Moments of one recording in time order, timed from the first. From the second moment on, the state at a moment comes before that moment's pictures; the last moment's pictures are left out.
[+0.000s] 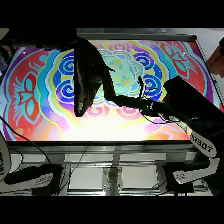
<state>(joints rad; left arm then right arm) -0.27 -1.34 1.96 1.14 -1.24 -1.72 0.30 -1.57 0.83 0.37 0.99 0.16</state>
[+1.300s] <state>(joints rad) -0.26 -1.34 1.96 1.15 -1.23 -1.70 0.36 -1.57 0.96 0.43 1.26 0.12</state>
